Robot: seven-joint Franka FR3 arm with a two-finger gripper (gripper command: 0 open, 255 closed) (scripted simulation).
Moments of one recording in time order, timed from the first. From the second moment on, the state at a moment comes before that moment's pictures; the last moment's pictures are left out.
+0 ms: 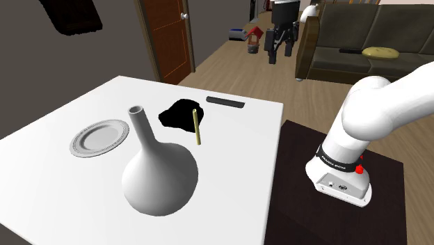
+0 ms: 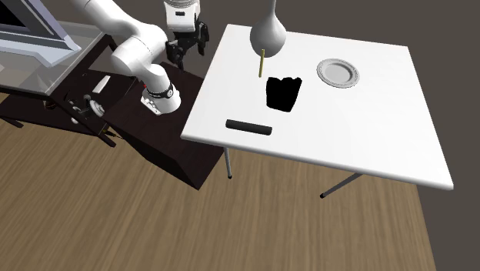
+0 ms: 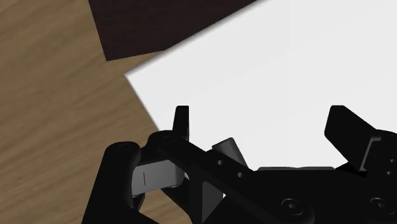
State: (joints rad) arm 0.01 -0.79 -0.04 -2.42 -0.02 1.51 0.16
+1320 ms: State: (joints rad) arm 0.11 -0.23 -0.19 -2.42 0.02 2.15 -0.23
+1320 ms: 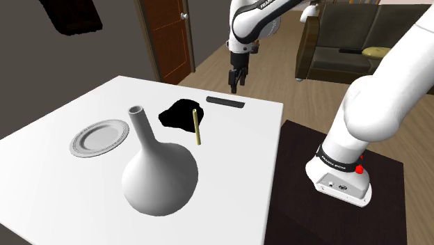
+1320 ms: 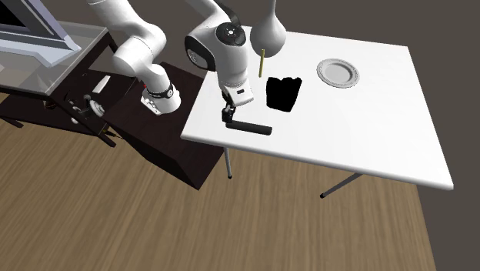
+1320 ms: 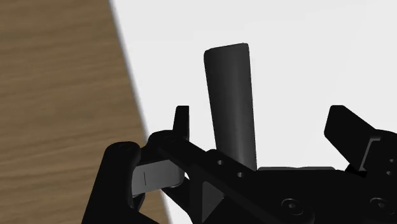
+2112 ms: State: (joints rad) arm 0.14 -0.01 -0.20 -2.39 0.10 2.35 -0.35
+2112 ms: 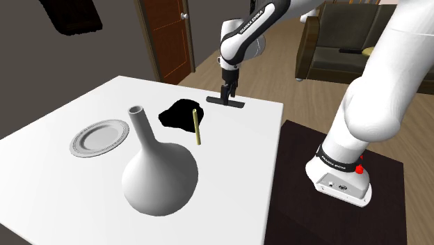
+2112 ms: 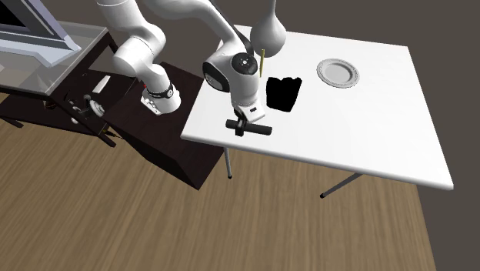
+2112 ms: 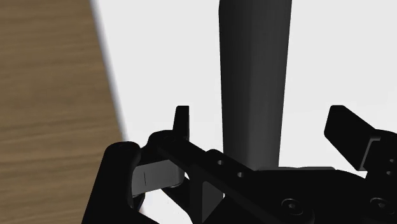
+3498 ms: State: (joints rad) arm 0.14 -0.03 -0.20 -2.37 0.10 2.31 -0.34
